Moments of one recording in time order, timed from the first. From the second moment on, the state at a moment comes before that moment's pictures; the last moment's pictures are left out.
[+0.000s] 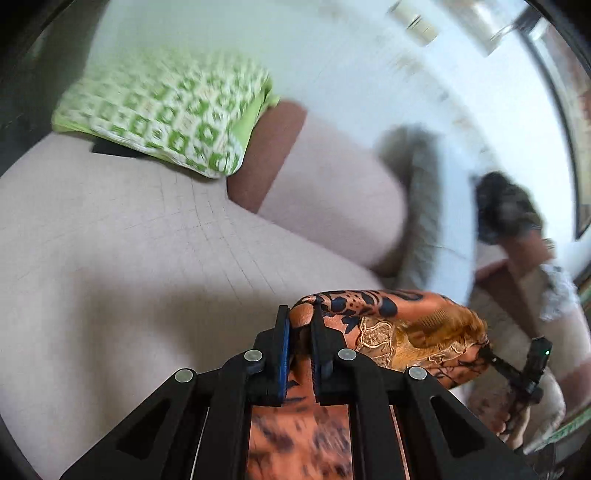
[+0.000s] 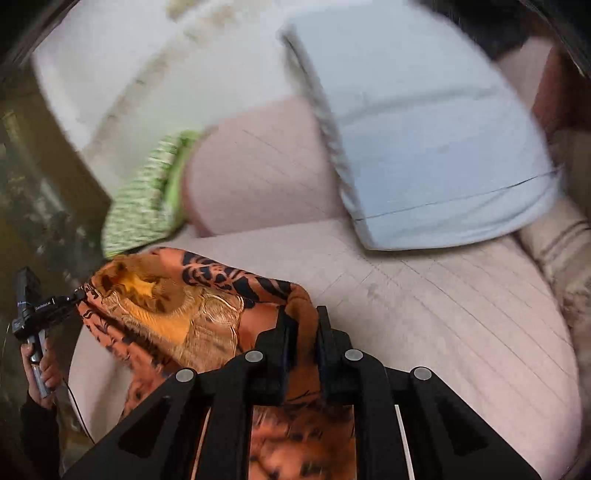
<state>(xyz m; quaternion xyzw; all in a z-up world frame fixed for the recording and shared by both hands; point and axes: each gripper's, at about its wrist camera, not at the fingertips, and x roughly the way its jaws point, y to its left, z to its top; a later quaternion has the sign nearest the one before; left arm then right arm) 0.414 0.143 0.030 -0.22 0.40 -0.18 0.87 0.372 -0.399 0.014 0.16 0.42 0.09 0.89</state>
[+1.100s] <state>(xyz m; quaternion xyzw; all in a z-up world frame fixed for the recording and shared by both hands) 0.160 0.195 -0.070 -0.26 0.49 -0.07 0.83 0.089 -0.360 -0.050 0.21 0.51 -0.02 0.84</state>
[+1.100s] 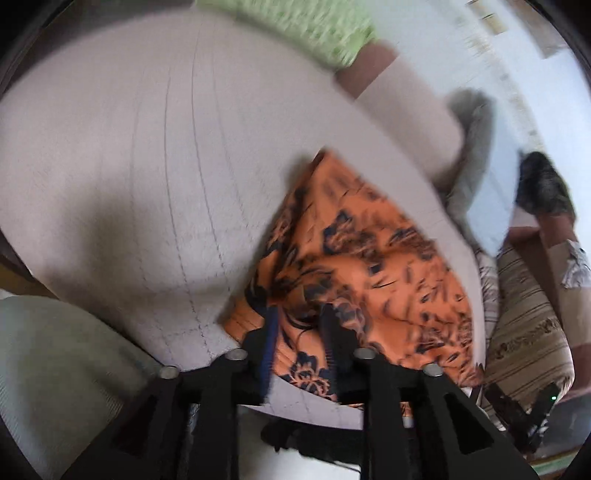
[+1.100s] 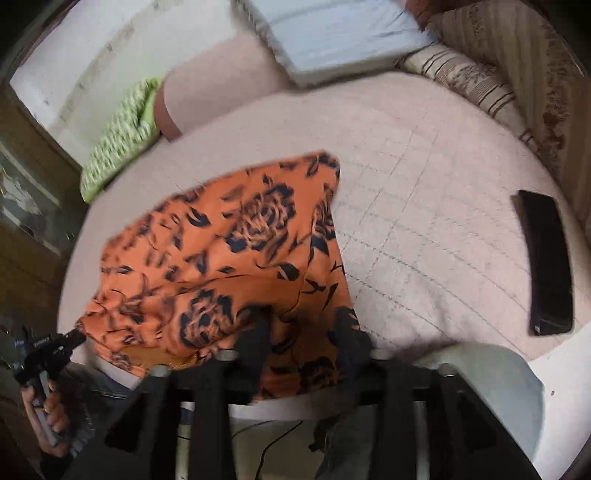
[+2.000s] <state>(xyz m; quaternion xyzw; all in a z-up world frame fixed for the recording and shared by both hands) 0.184 0.151 -0.106 -0.23 0.57 -0.06 0.79 0.100 -0.321 -0.076 0.26 0.56 -0.06 0.79</state>
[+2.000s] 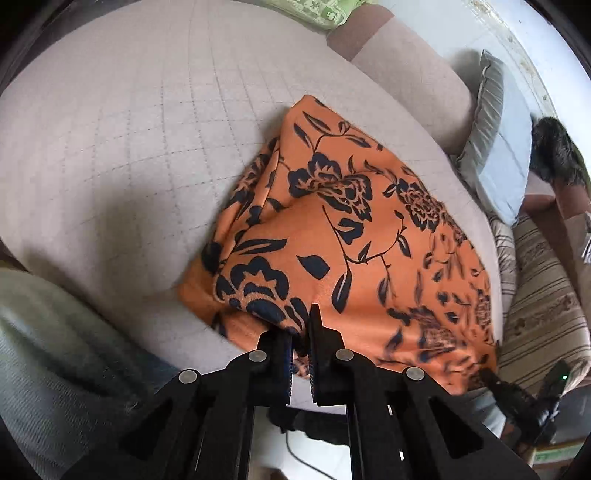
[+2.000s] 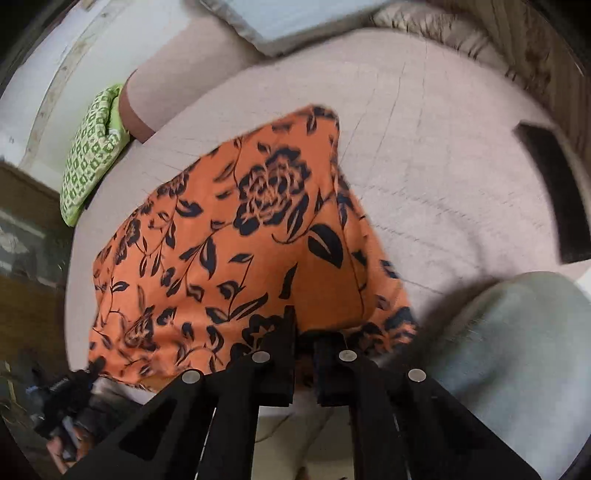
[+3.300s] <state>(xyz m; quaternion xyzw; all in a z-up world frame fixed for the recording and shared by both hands) 0.216 0.208 -0.135 -0.30 0.58 -0.04 0.75 0.222 -0.117 -0.004 0.18 0.48 0.25 0.82</state>
